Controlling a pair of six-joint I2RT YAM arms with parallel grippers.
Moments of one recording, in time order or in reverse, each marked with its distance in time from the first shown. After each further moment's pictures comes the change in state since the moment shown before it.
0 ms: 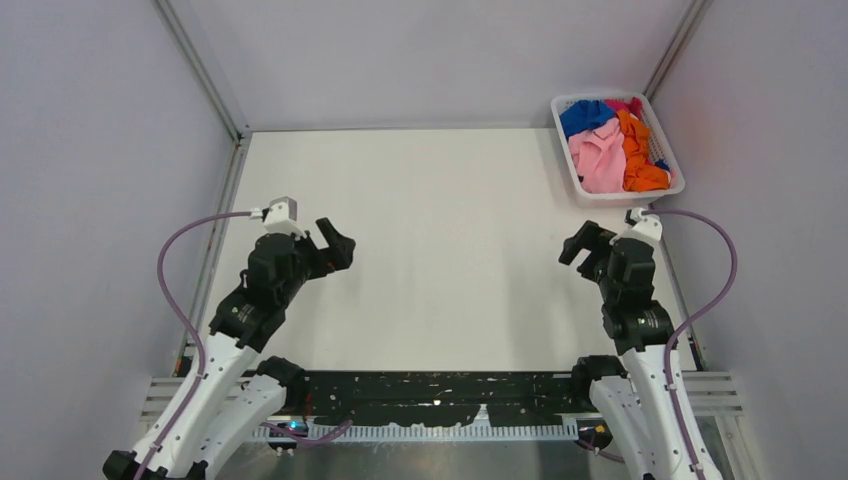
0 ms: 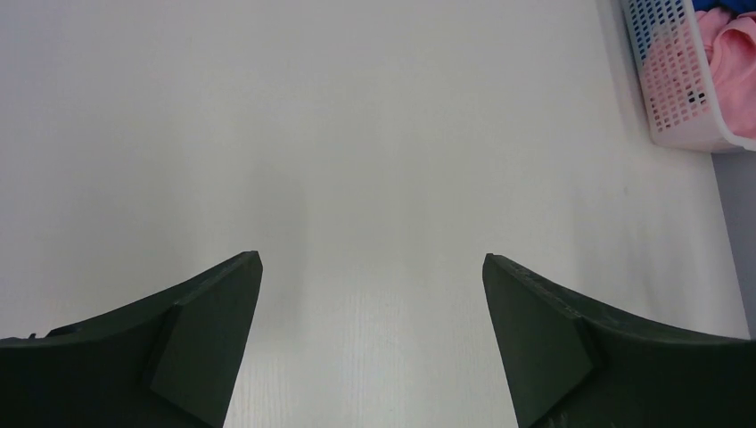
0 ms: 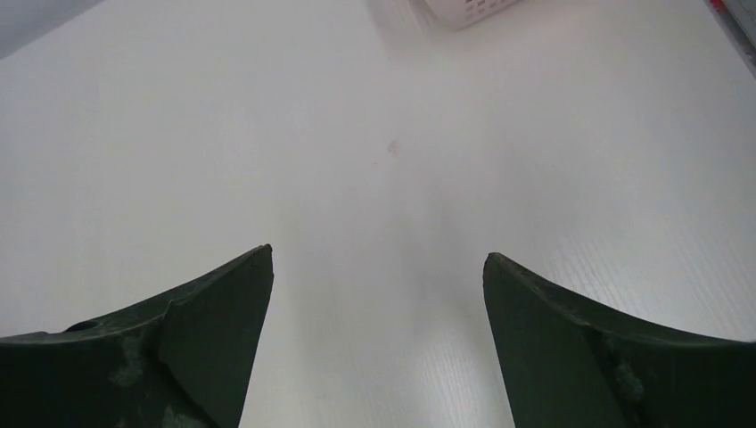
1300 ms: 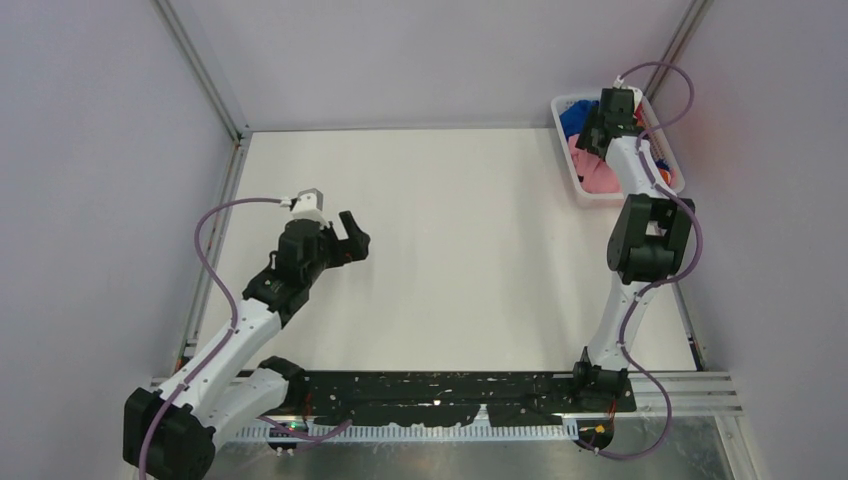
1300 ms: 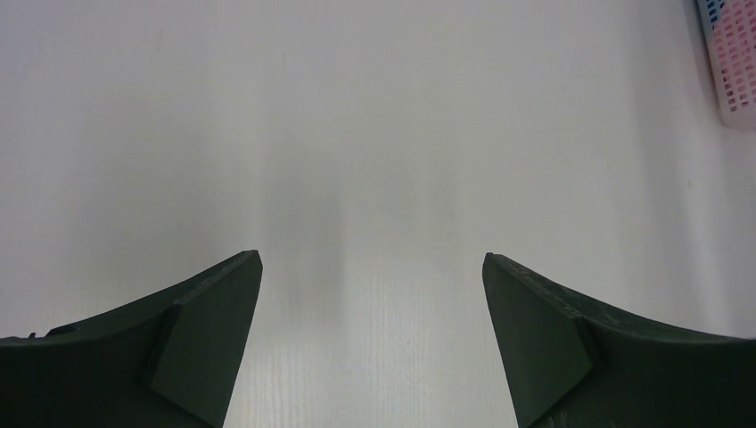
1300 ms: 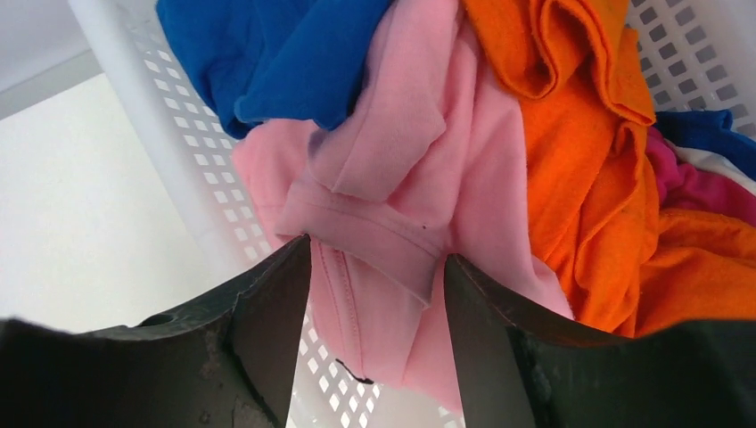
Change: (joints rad) left arm -0.001 0.243 -0.073 0.258 0.004 0.053; right arm -0.156 1.482 1.226 0.029 0.100 -0.197
